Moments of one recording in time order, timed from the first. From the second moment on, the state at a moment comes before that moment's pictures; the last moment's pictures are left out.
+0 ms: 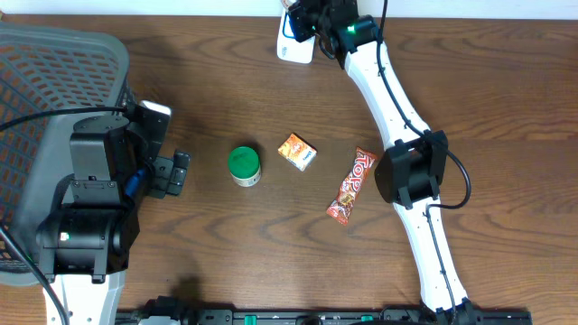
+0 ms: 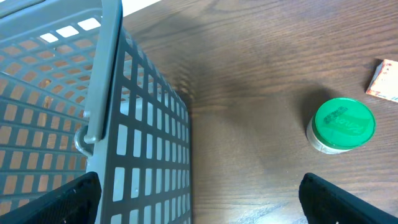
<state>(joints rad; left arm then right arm) -0.04 0.99 1.20 -0.97 -0.13 0.32 0.37 2.66 2.66 -0.56 -0.16 -0.07</state>
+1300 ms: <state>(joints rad) -0.04 0.99 1.20 -0.97 -0.13 0.32 0.24 2.43 2.72 -1.50 0.08 0.05</state>
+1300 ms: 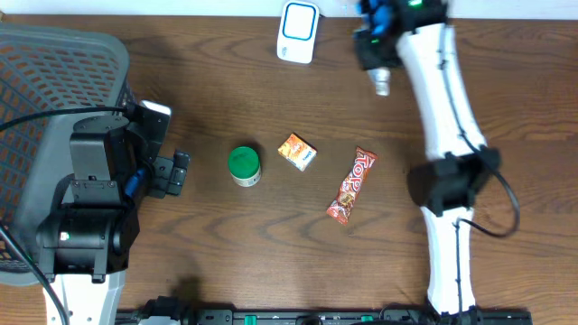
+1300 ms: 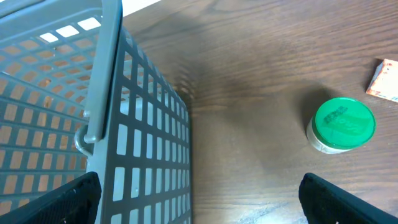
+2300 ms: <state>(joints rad) -0.04 0.99 1.20 -0.97 -0.13 0.32 -0.58 2.40 2.10 -1.43 0.32 0.23</state>
